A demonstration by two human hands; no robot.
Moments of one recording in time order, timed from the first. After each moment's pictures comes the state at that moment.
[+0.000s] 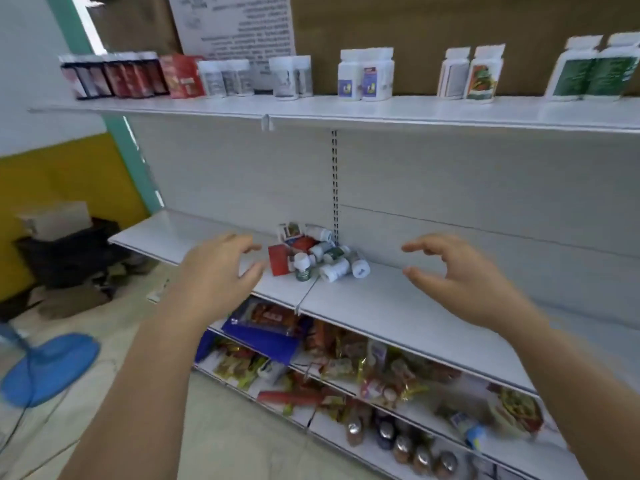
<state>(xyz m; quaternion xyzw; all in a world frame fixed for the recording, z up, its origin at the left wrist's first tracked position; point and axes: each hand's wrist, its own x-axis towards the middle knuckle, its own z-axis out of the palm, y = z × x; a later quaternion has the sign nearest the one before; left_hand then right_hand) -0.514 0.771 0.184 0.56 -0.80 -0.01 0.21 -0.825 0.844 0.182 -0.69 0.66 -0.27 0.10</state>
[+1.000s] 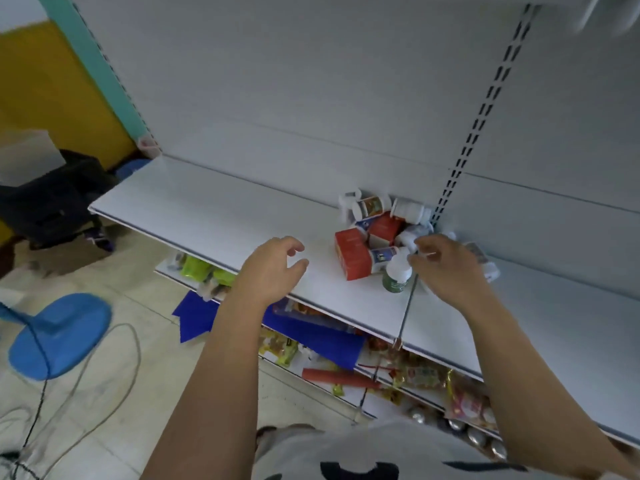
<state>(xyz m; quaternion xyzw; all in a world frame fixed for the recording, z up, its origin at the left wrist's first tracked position) -0.399 0.413 0.007 0.57 -0.78 -0.23 0.14 -0.665 0.492 0.030 -0.50 0.79 -0.26 0.26</state>
